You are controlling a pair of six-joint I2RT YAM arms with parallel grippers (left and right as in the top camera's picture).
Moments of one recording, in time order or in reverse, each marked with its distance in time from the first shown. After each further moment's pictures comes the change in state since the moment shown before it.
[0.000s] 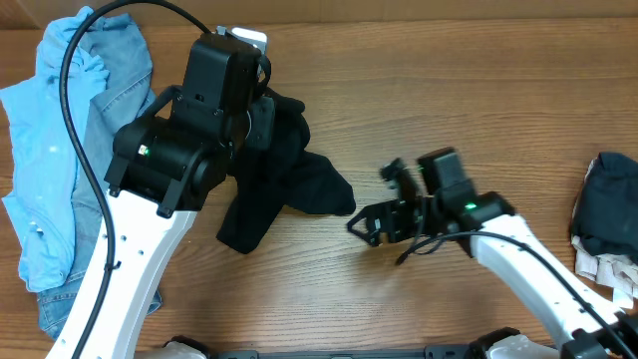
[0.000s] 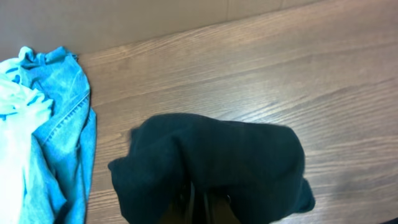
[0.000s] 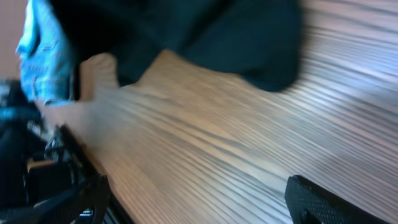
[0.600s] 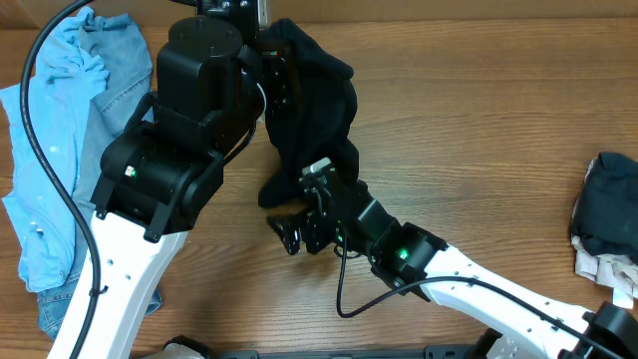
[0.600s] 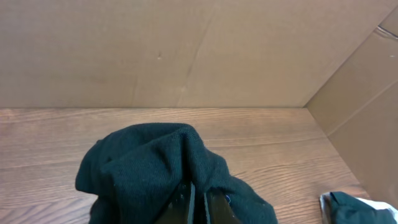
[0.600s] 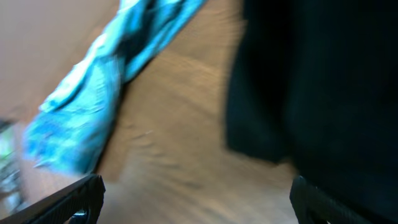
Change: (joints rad) left arm -0.025 -0.053 -0.002 0.364 0.246 -0.267; right arm 0.478 0.015 0.009 0.552 0.535 0.272
